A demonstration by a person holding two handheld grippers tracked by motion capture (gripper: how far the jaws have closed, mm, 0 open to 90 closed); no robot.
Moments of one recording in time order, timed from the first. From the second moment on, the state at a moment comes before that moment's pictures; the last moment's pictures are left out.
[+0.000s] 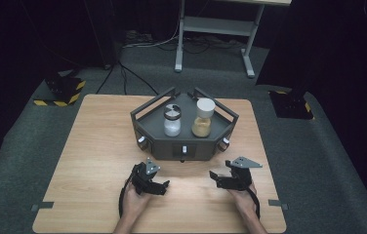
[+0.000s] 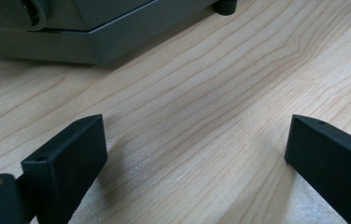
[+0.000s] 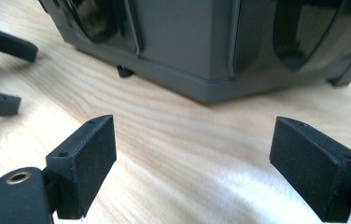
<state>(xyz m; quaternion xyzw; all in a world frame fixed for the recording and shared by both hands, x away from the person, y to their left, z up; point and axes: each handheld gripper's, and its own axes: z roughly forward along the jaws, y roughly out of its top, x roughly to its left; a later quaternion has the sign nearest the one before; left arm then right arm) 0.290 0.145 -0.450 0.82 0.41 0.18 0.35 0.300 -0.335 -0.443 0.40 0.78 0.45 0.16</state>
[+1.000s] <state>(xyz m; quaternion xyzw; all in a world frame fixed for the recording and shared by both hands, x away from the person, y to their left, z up) 0.290 0.145 -0.450 0.82 0.41 0.18 0.35 0.303 -0.300 -0.445 0.39 0.83 0.36 0.18</state>
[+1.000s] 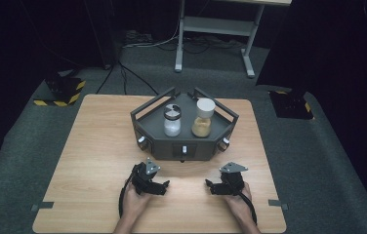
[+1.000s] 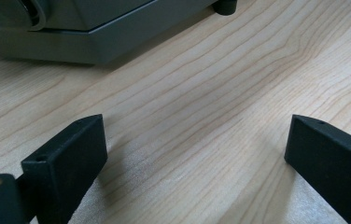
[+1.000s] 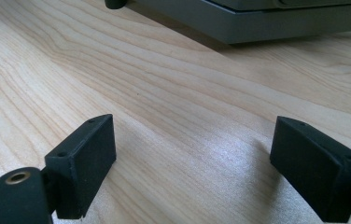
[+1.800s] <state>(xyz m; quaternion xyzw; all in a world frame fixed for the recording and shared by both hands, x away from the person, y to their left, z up) 0.290 0.145 -0.450 0.82 0.41 0.18 0.35 0.305 -0.300 -0.445 0.39 0.83 0.36 0.18</state>
